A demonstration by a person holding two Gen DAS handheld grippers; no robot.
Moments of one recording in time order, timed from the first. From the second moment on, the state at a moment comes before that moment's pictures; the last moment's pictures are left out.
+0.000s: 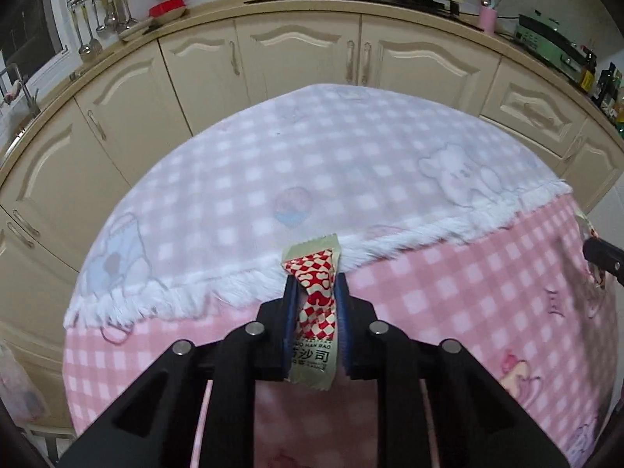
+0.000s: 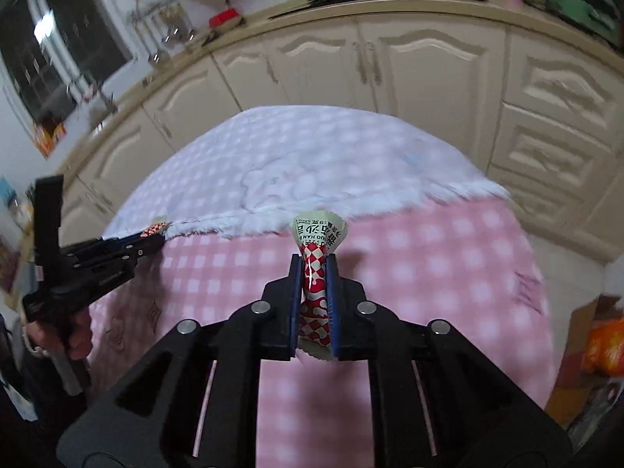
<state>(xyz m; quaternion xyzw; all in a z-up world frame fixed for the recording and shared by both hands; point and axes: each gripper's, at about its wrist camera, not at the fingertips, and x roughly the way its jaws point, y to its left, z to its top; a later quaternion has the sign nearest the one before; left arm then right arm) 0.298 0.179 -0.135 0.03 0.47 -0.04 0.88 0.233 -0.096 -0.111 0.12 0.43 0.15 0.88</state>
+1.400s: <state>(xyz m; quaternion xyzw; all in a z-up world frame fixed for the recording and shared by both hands) 0.013 -0.132 -0.013 0.06 0.24 -0.18 0.95 -0.087 -0.264 -0.007 0.09 0.22 -0.09 0.97</state>
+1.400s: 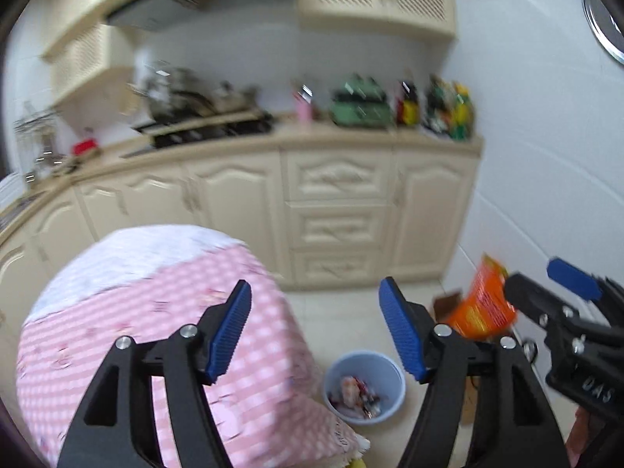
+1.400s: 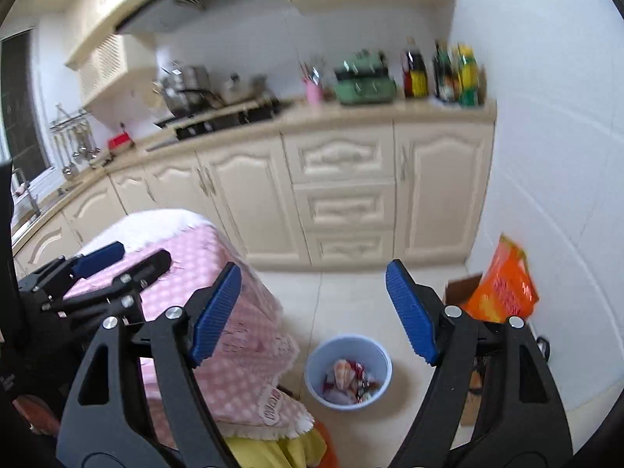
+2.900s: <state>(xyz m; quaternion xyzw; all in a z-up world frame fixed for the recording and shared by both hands) -0.085 -0.047 0.014 0.02 0.20 -0.11 0.97 -0.142 -0.188 0.008 0.03 0.19 -0.02 0.98</state>
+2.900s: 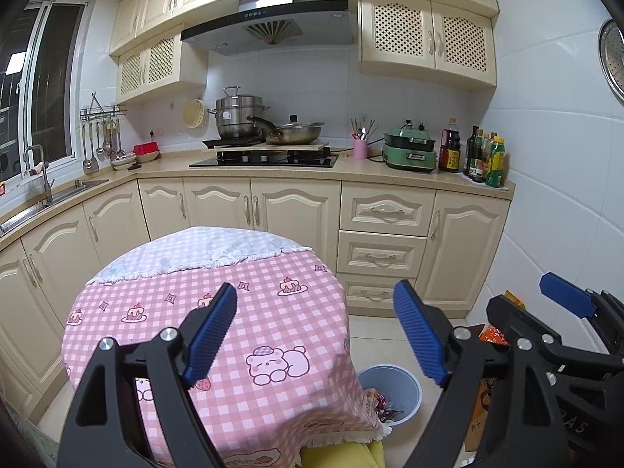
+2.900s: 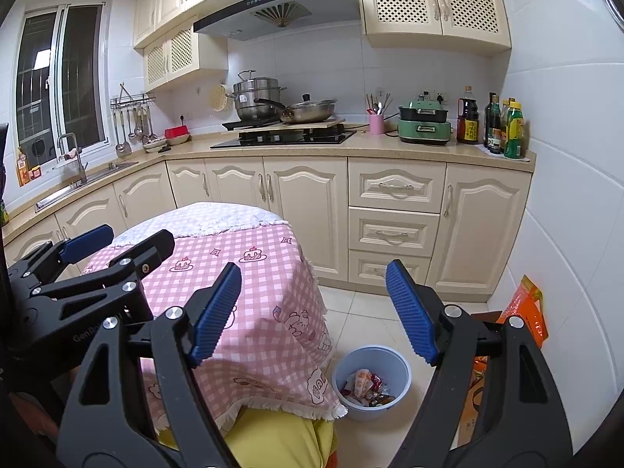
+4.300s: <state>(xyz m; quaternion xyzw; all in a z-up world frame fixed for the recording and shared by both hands) -0.085 -0.043 0.015 0.02 0.19 -0.11 0.98 -0.145 -0.187 0.008 0.03 0.20 -0.02 0.98</state>
